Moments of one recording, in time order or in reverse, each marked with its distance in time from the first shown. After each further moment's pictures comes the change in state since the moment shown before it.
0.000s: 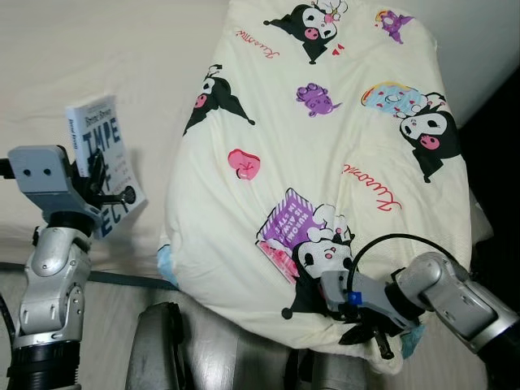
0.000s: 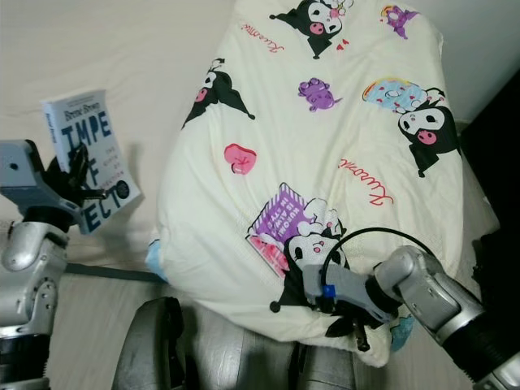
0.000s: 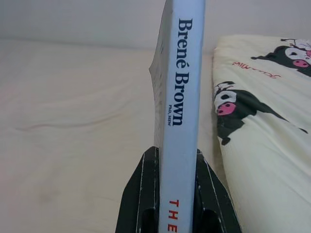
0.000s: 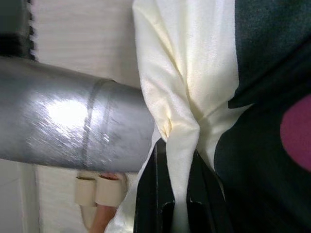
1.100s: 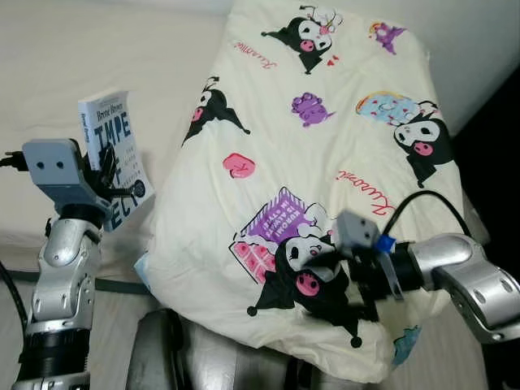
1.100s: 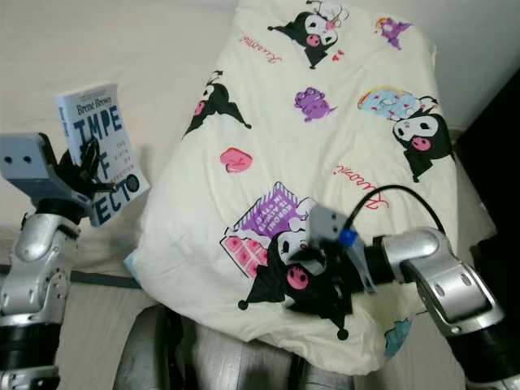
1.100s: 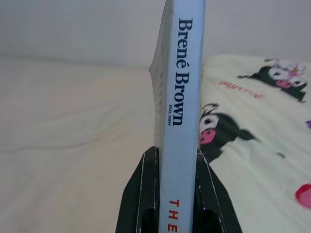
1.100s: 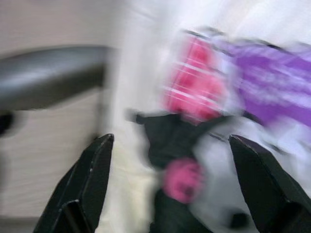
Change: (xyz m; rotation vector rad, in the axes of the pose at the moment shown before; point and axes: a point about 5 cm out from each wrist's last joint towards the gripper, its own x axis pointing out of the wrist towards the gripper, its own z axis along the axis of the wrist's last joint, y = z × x) left arm 0.015 -0.011 0.001 -0.012 -0.025 -0.038; right arm -0.042 -0.012 0.048 0.096 -0.527 -0.322
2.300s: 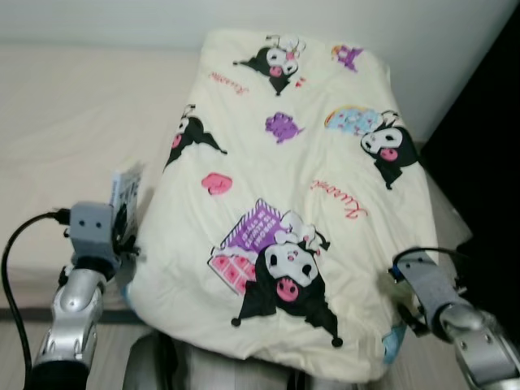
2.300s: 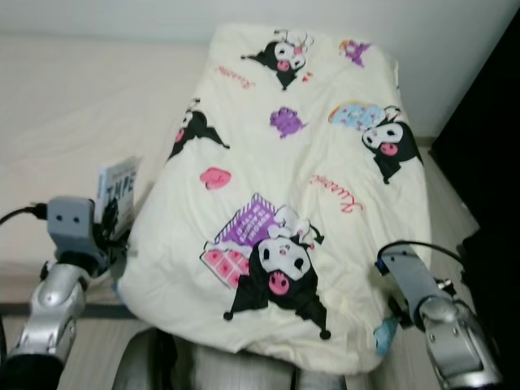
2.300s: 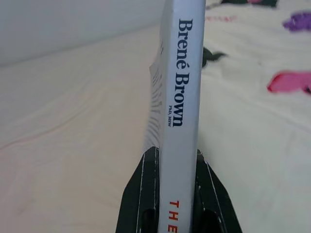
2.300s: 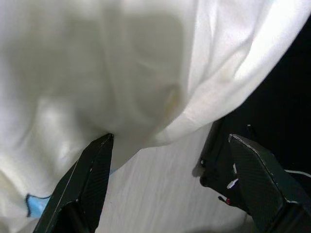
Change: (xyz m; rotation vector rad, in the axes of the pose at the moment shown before) left arm -0.058 0.013 -0.097 0.261 0.282 -0.080; right arm -0.034 0.007 -0.142 0.393 0.592 -1.020
